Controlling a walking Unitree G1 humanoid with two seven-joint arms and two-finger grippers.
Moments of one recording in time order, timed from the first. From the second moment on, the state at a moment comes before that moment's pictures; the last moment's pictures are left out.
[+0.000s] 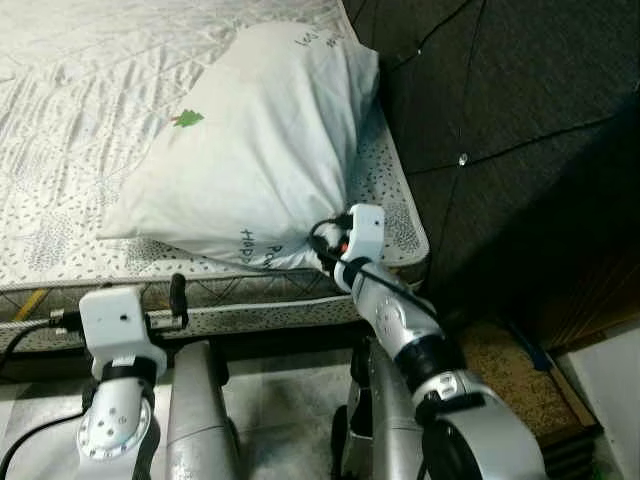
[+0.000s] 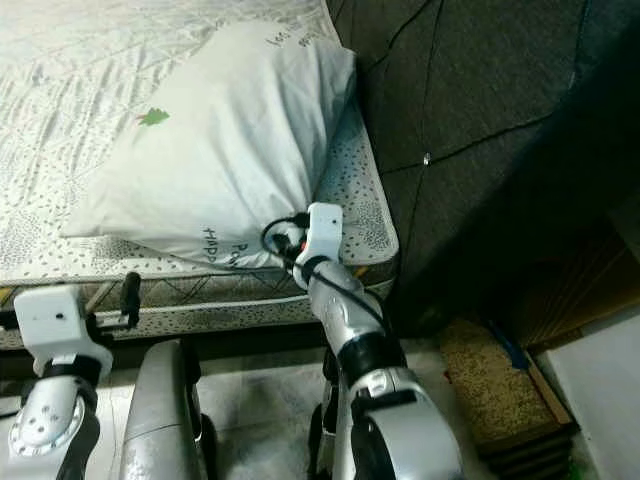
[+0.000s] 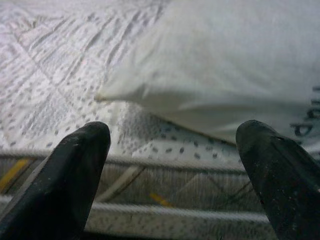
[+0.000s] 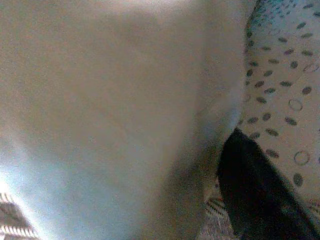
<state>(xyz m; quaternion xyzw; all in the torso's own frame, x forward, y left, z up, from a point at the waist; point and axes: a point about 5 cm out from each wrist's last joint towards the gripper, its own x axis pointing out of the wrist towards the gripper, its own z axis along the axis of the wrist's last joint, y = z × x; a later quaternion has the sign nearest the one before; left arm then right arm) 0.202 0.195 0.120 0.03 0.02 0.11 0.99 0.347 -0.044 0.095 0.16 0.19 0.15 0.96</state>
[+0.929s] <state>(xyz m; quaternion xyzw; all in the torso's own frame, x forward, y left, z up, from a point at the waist) 0.244 0.188 0.125 0.03 -0.01 0.09 1.00 0.413 -0.192 0.202 0.15 0.00 -0.10 0.98</state>
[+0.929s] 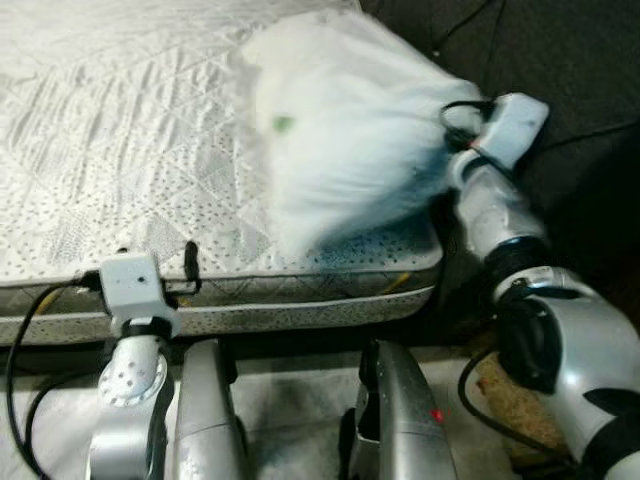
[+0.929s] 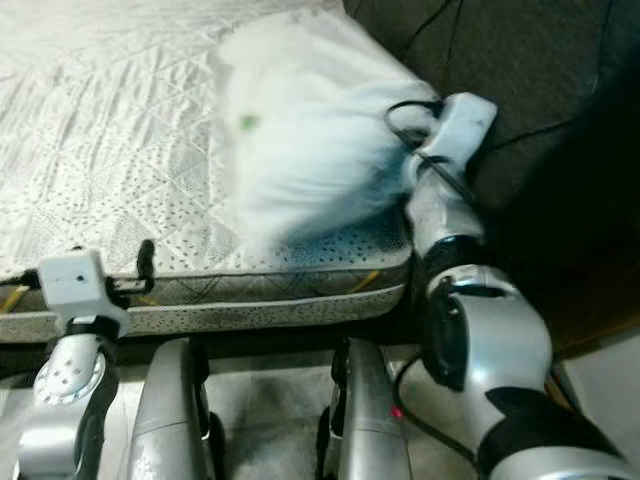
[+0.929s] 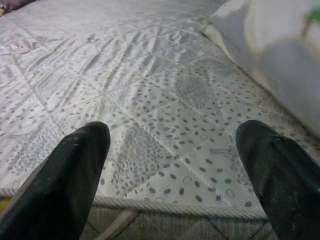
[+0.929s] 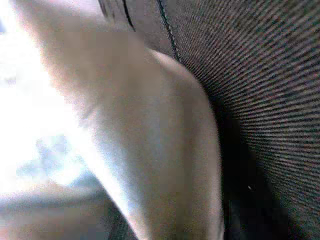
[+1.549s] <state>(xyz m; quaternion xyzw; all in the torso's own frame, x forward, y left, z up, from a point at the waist) 0.250 0.188 0.118 0.04 -0.01 0.09 1.00 0.344 -0.192 0.100 0.07 0.06 -0.08 0.99</state>
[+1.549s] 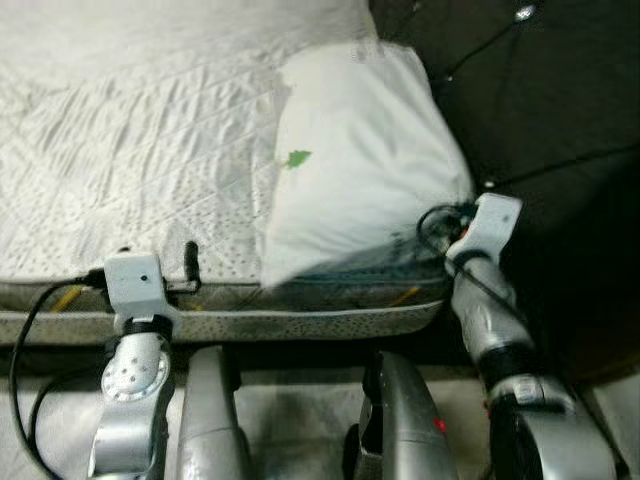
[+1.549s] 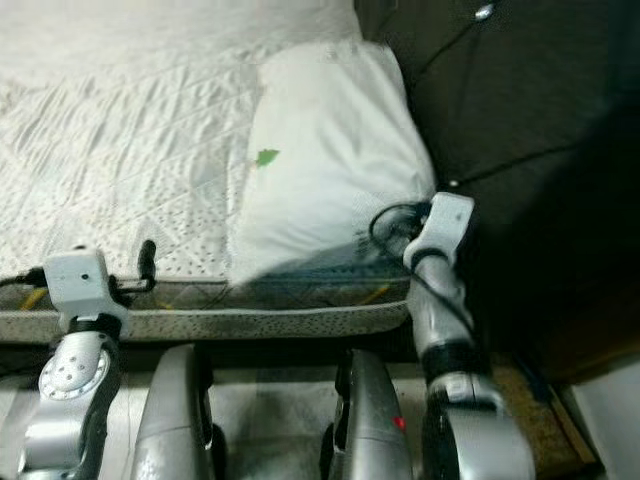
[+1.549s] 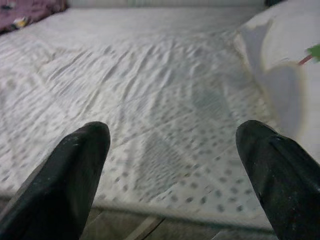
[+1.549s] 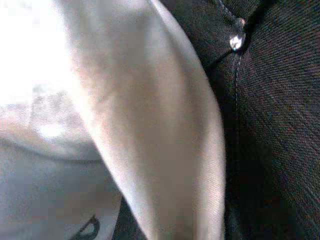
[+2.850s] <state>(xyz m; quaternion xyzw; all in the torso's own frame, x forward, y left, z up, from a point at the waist) 0.258 0.196 0.117 0.05 -0.02 0.09 0.99 0.368 -0.245 0.127 0.04 0.09 -0.15 0.98</state>
